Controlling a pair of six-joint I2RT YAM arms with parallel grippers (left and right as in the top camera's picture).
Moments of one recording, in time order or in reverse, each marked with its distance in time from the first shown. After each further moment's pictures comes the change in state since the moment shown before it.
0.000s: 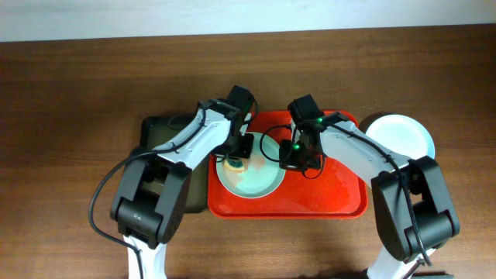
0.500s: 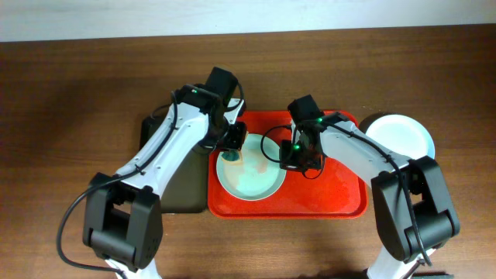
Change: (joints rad) left arm 0.064 -0.186 0.059 -0.144 0.092 0.055; right arm 0.000 0.000 0.000 -0.006 0.006 -0.001
